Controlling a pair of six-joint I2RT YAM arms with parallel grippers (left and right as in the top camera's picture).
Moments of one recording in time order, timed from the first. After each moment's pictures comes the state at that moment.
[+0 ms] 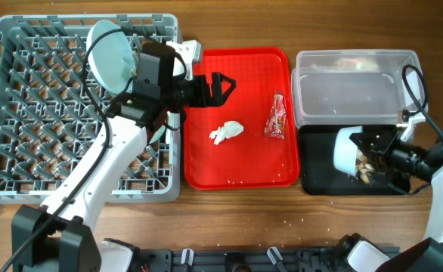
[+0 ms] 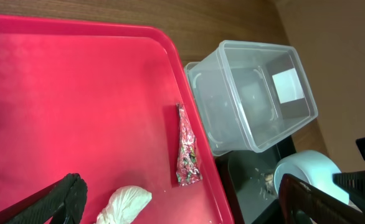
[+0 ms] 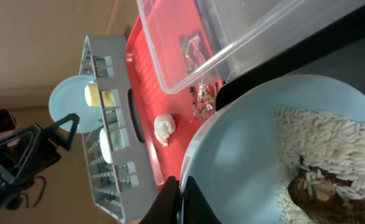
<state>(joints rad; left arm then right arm) -0.33 1.53 1.13 -0.31 0.50 -0.43 -0.64 1.30 0.86 -1.00 -0.98 -0.01</state>
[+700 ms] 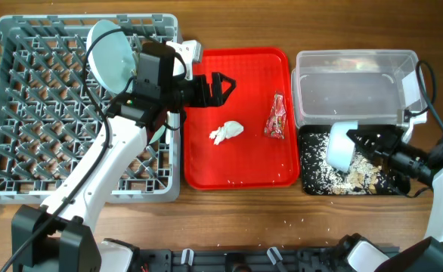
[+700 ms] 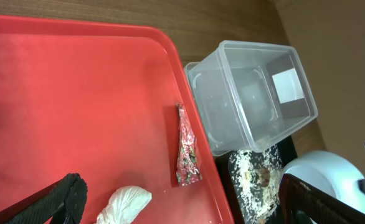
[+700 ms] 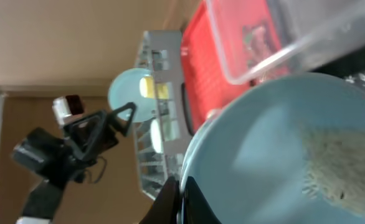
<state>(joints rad) -0.33 1.53 1.13 -0.31 0.50 -0.43 -0.66 1.30 0.86 -1.07 -1.22 -0.04</state>
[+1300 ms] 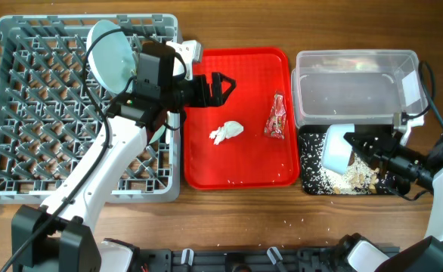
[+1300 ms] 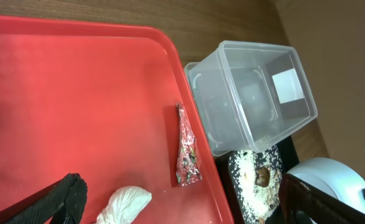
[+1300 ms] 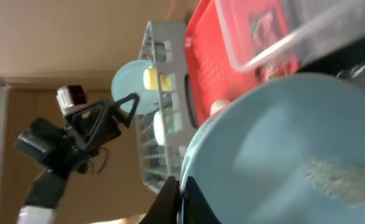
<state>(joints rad) -0.33 1.53 1.13 -0.31 0.50 -0.43 -0.66 1.30 0.86 -1.13 -1.21 -0.12</state>
